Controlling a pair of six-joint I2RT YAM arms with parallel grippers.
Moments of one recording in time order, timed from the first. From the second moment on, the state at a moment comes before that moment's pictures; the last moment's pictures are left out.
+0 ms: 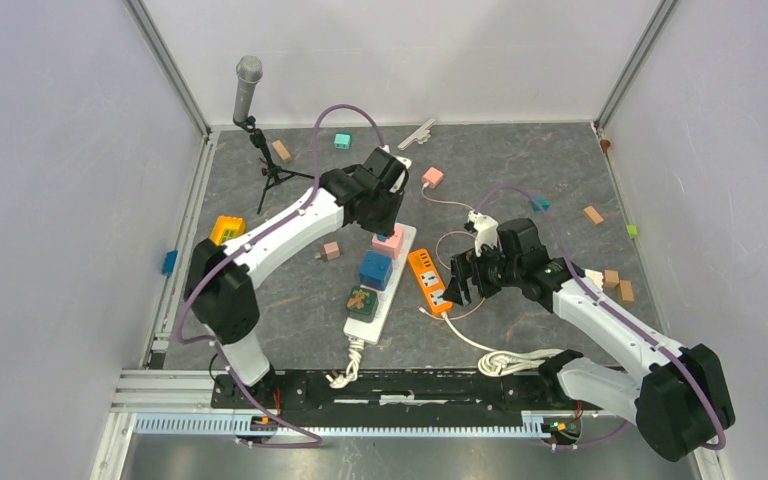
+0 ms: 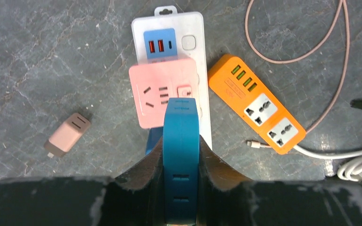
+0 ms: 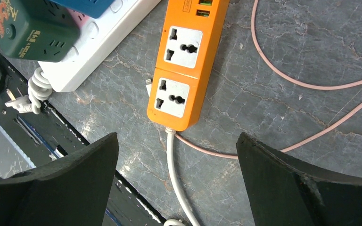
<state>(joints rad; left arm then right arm) -0.72 1.70 1.51 -0.81 -0.08 -0.30 0.46 1.07 0.63 -0.39 -0.41 0.14</state>
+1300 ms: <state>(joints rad) -0.70 1.85 1.61 -0.83 -0.15 -0.26 0.46 1.10 0.62 -0.39 -0.44 0.14</state>
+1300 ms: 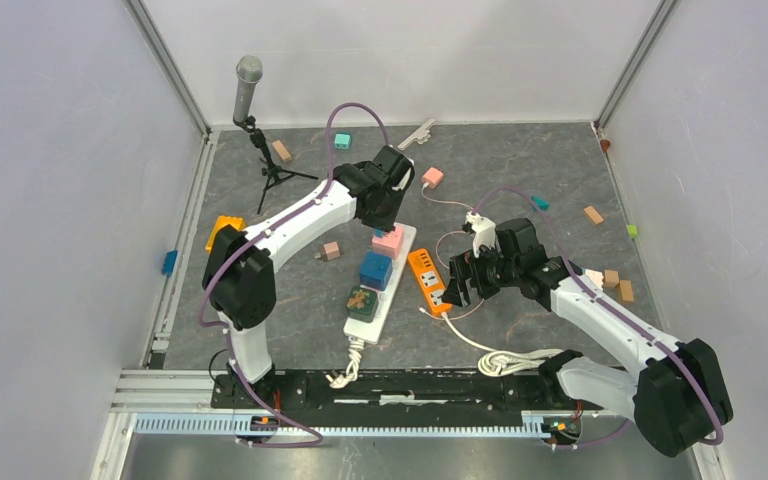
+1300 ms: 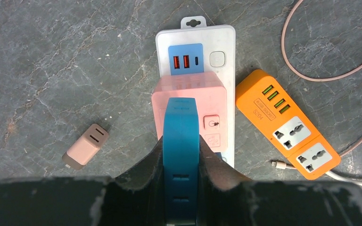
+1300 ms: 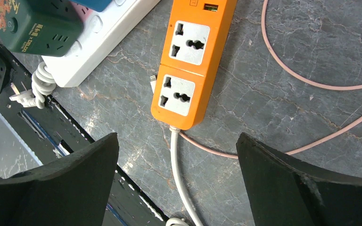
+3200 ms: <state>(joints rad) -0.70 1.79 1.42 -0.64 -0.14 -0.30 0.46 1.10 0.62 -0.39 -0.44 0.14</state>
